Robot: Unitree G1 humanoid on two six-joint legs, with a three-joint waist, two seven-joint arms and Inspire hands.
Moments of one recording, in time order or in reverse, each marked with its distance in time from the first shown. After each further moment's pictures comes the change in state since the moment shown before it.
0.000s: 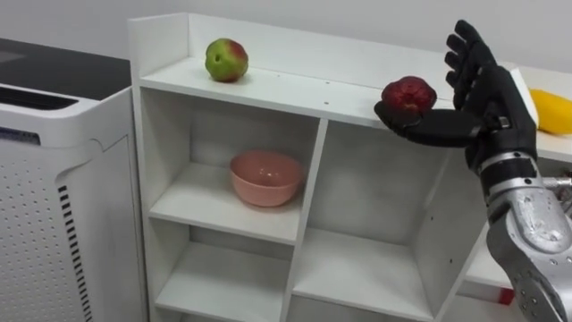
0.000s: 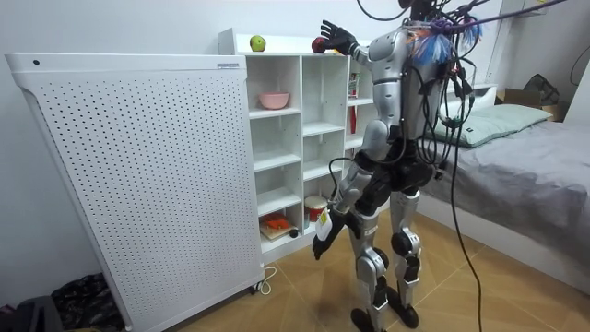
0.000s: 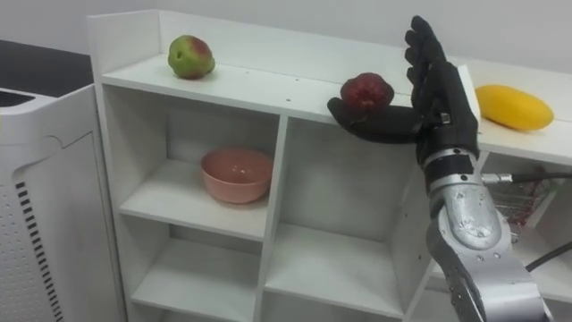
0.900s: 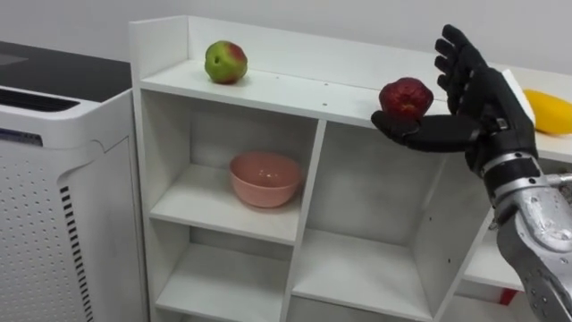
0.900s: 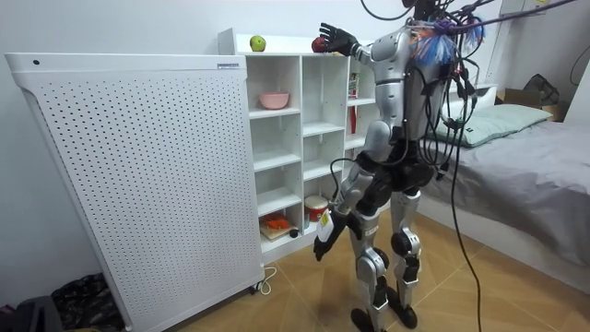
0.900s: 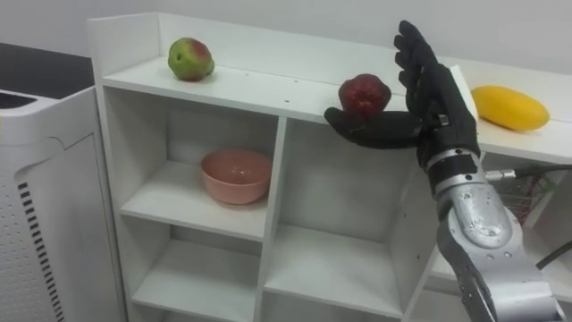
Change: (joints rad) left arm 0.006 0.004 -0.002 0.002 -0.002 0.005 -0.005; right arm -0.001 -0.037 0.021 0.062 -0.026 0.004 0.095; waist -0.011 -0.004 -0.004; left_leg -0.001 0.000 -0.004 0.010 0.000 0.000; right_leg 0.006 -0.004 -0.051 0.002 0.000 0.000
